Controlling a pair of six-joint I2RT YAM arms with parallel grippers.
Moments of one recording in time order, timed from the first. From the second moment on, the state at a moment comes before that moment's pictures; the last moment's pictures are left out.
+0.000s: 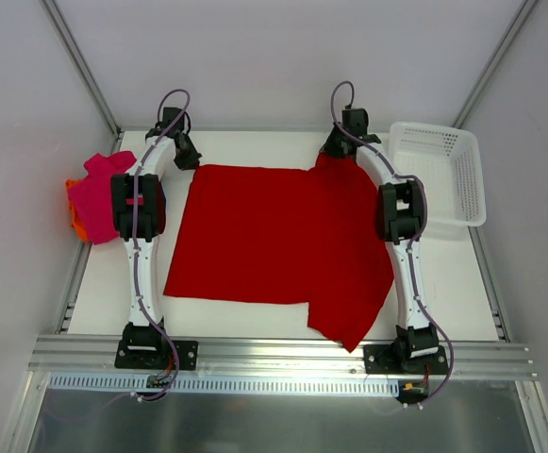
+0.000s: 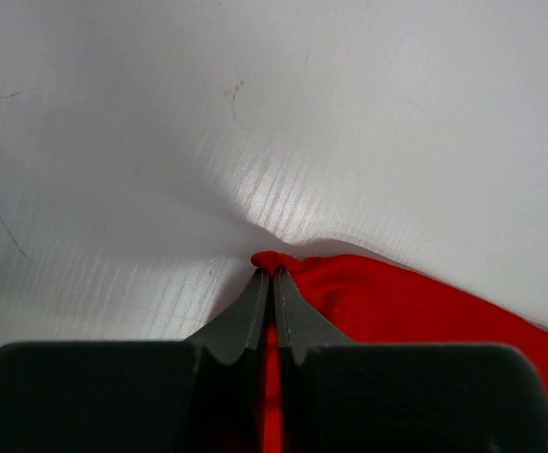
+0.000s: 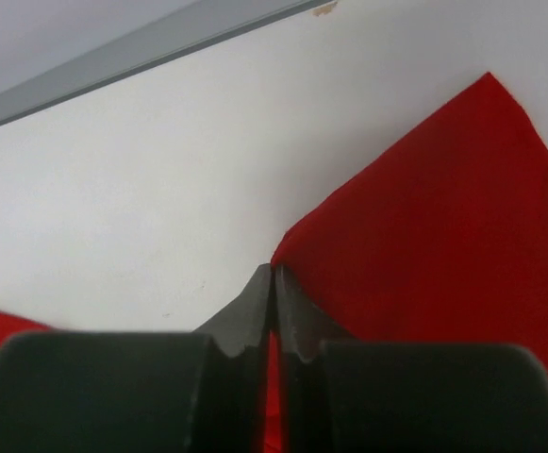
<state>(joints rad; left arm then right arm) -0.02 2.42 2.08 -0.63 0.02 -0.53 0.22 2.62 2.32 -0.39 -0.15 0.56</state>
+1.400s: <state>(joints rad) -0.02 2.15 1.75 -0.62 -0.04 -0.54 0.49 1.92 1.50 -0.39 0.37 0.37</state>
